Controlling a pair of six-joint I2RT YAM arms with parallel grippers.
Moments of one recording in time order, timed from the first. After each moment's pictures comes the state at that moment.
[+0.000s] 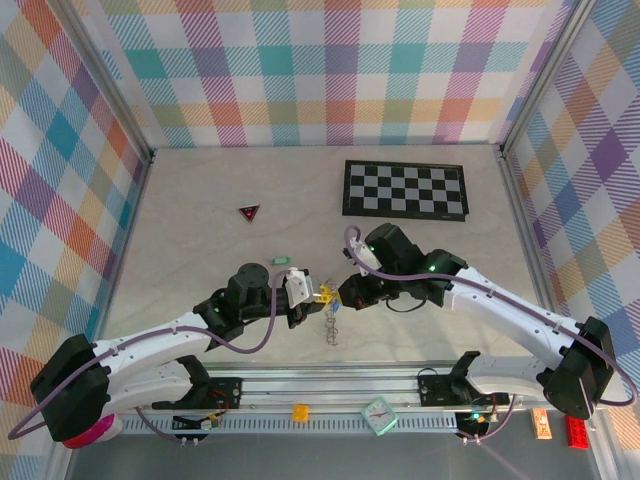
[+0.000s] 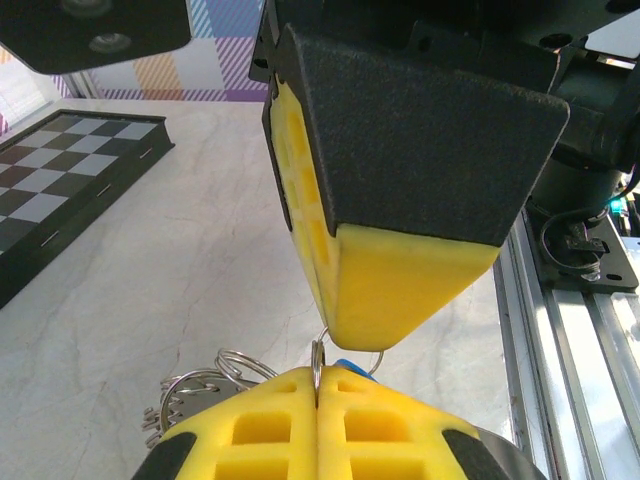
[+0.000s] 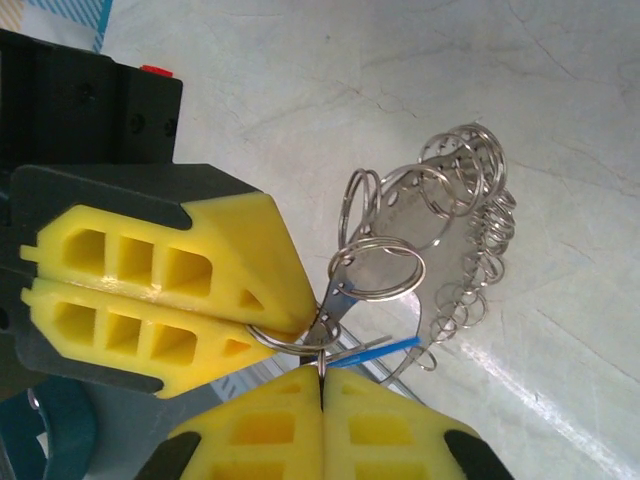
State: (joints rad) left arm -0.86 1.04 0.44 0.31 0.44 0.23; right arm 0.85 1.18 0.97 -0.69 -0.44 0.52
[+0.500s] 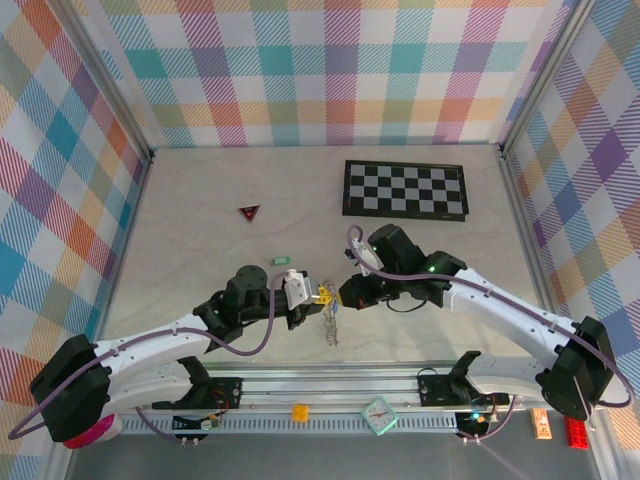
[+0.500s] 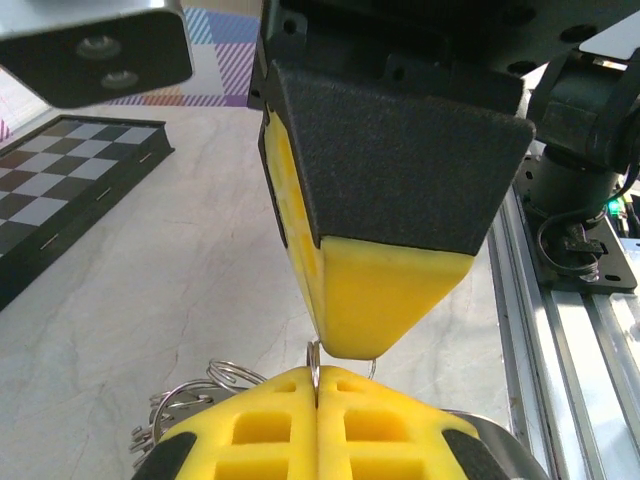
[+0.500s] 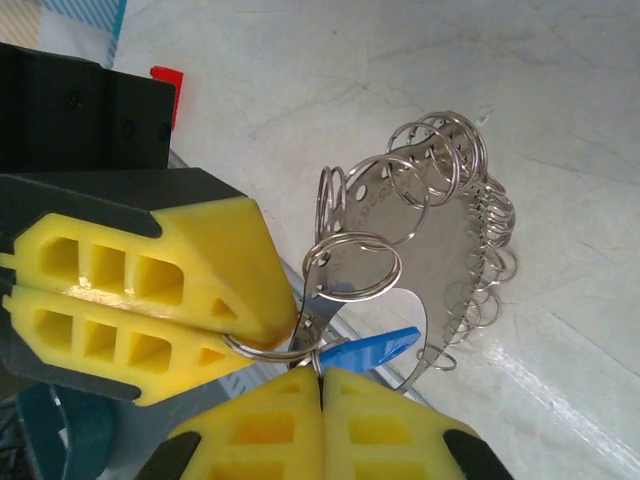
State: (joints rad) left arm -0.86 1.03 0.41 0.36 0.44 0.22; right arm 0.79 1.18 0.90 -0.62 -0.53 0.53
